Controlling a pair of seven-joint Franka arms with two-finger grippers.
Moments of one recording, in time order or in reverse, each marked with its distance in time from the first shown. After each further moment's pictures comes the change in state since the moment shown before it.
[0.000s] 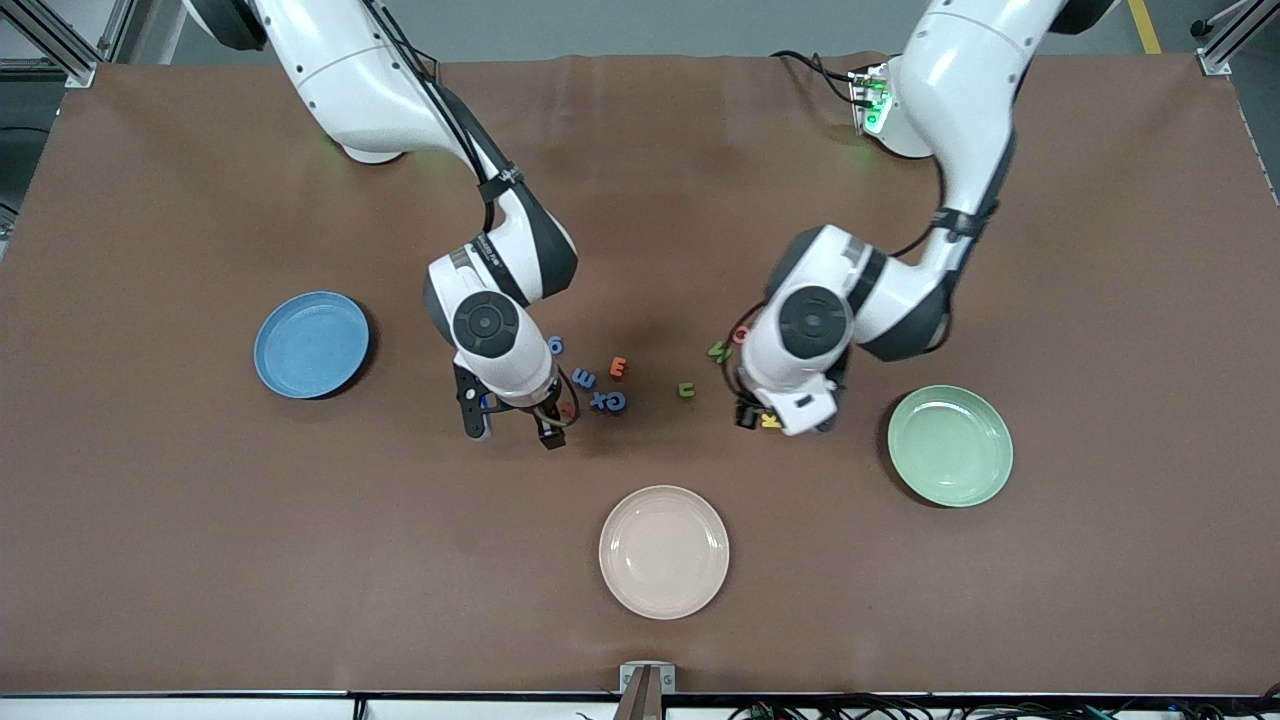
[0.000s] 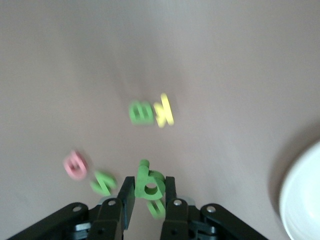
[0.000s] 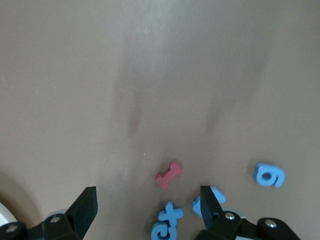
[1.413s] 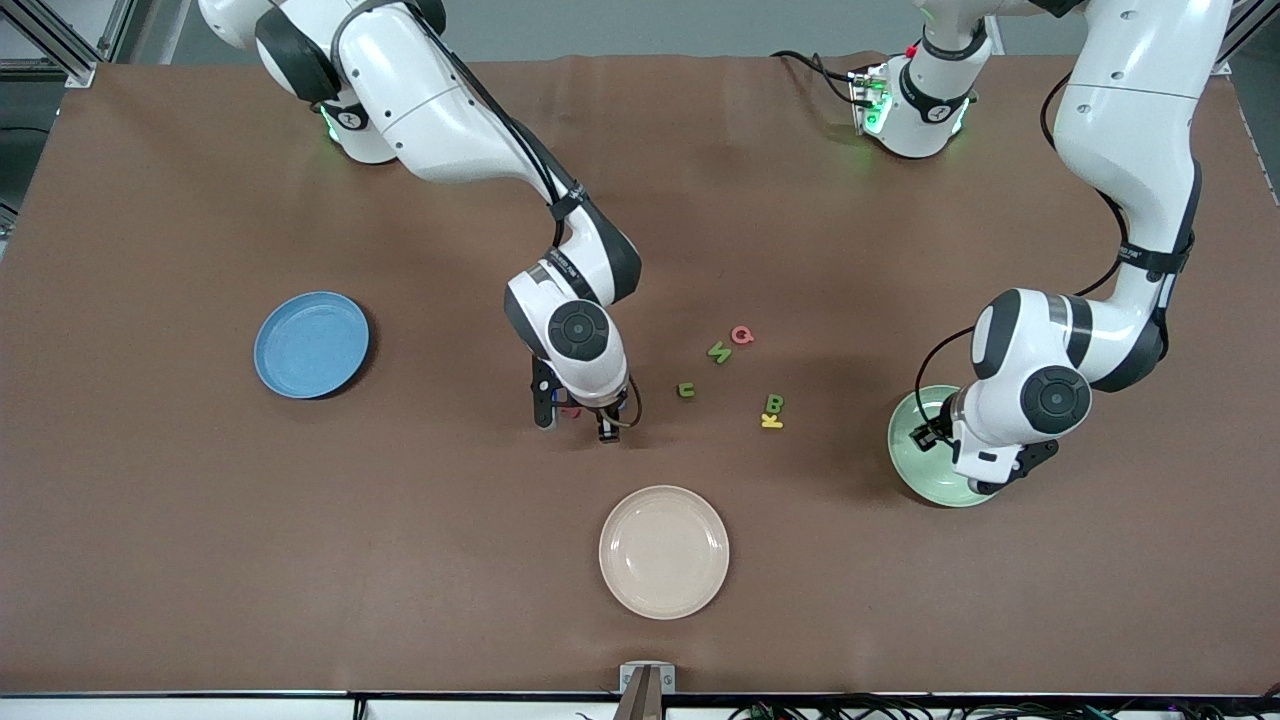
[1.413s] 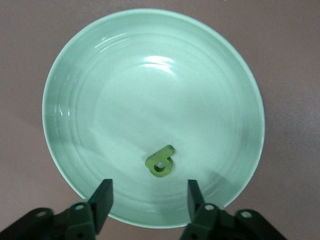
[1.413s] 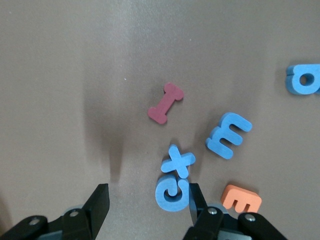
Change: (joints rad) left arm 0.374 0.016 0.001 -0.148 0.171 0.070 0.951; right arm 0.098 0.201 0.000 0.214 0.001 -0.014 0.253
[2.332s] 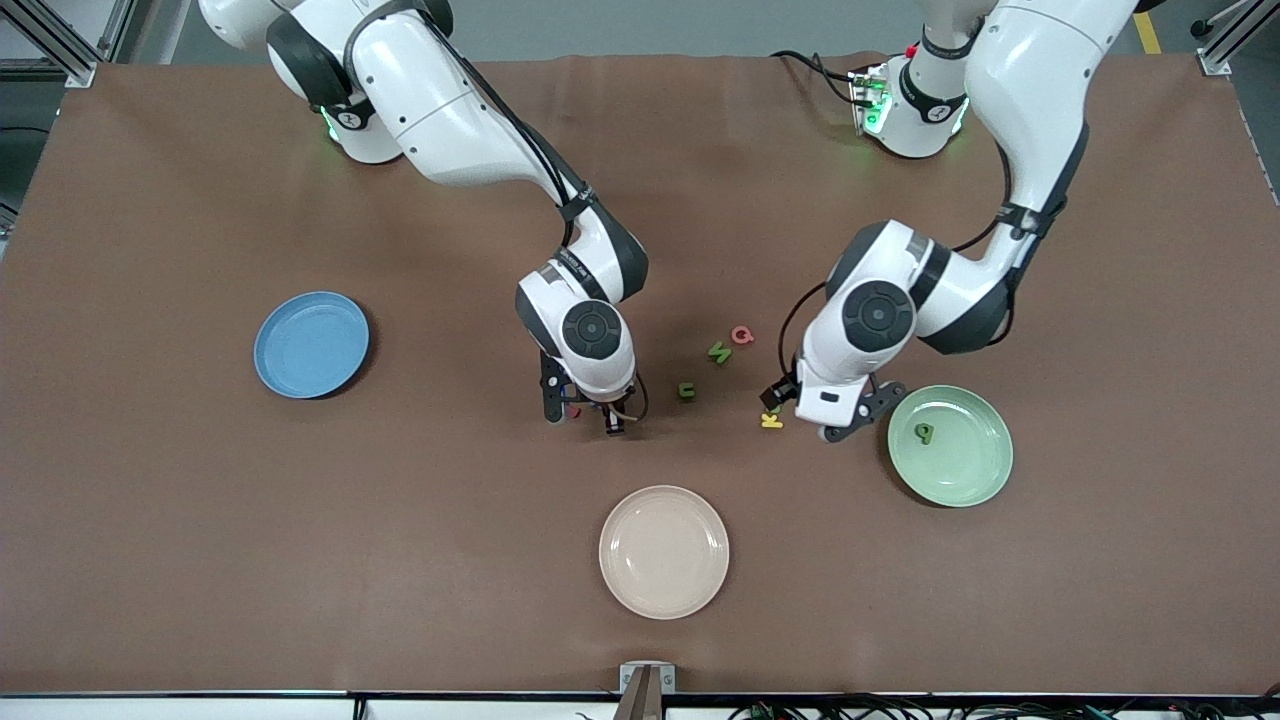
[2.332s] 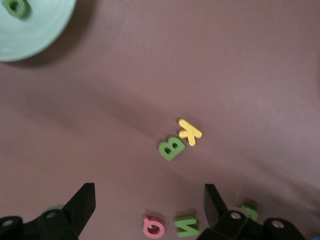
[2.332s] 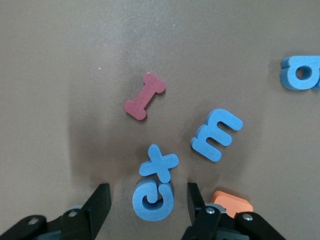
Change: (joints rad) left arm -0.131 -0.060 -0.247 -0.016 -0.006 0.001 -0.386; right arm 0.017 0.027 0.000 0.000 -0.001 -0.003 0.000
